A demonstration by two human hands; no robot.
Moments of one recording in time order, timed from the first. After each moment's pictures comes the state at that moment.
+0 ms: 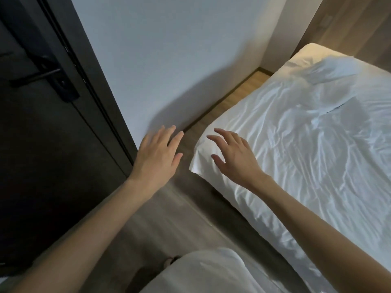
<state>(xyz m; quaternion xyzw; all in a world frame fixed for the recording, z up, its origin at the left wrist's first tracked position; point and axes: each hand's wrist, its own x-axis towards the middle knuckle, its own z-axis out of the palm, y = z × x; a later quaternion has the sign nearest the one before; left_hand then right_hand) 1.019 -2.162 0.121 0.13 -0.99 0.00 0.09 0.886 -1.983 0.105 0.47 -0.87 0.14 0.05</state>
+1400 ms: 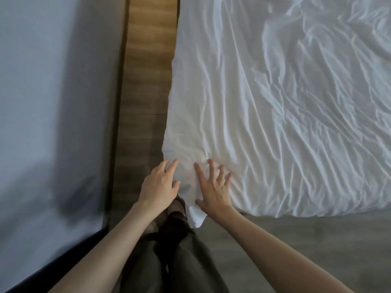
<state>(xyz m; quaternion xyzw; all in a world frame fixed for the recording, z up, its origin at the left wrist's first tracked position) 0.586 -2.335 -0.221 -0.12 -0.94 -0.18 -0.26 0.632 -2.170 -0.252 0.00 -0.95 -0.01 -0.30</state>
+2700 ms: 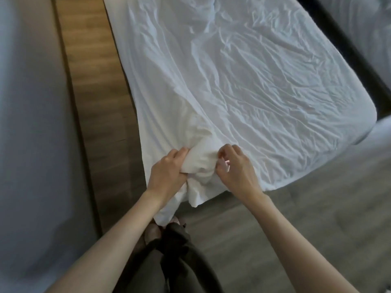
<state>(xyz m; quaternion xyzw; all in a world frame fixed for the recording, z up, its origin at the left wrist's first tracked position) 0.564 -2.275 -0.129 -0.34 -0.89 -0.29 -0.14 0.659 -2.107 -0.090 -0.20 -0.94 0.29 0.02</state>
